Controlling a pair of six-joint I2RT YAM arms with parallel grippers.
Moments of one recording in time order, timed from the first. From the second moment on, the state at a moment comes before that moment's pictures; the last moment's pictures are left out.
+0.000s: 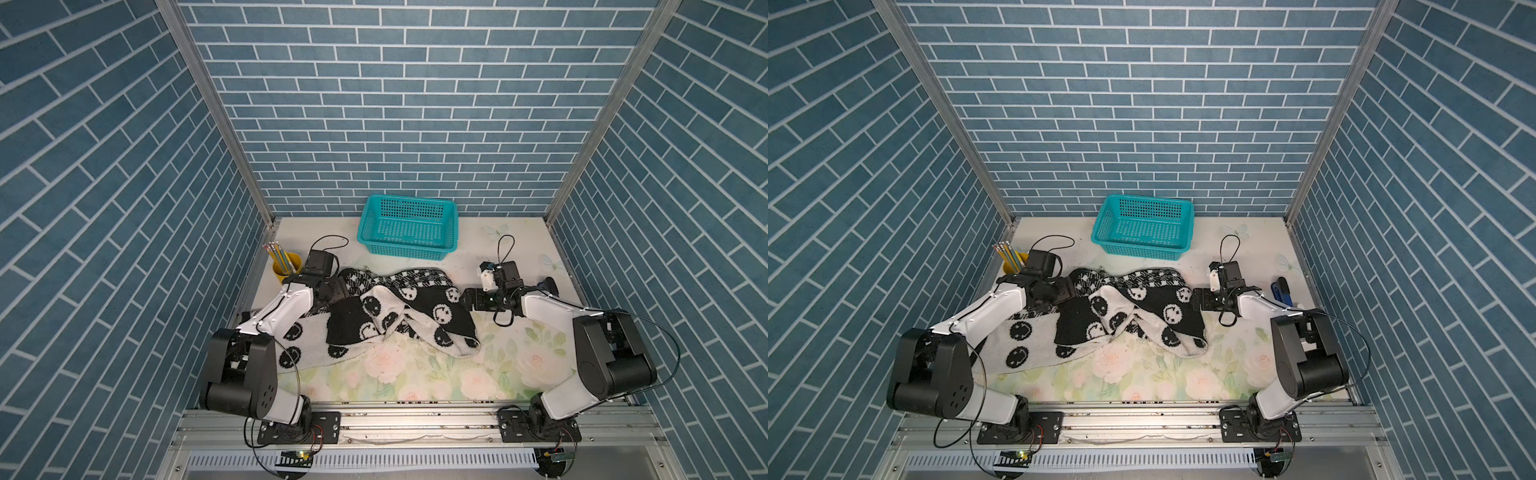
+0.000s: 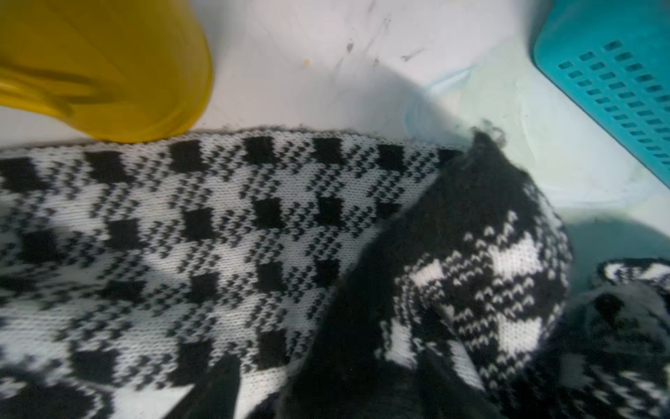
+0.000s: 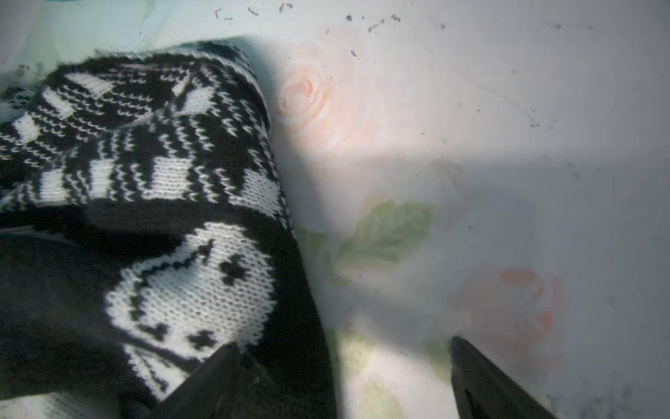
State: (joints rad) left arm -0.17 1.48 0.94 -0.55 -0.02 -0.56; right arm 0.29 1.58 0.79 -0.21 -0.26 0.24
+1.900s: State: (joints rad) left arm -0.04 1.20 1.09 -0.73 0.04 -0.41; right arm 0.16 1.29 0.97 -0.45 -0.07 0.14
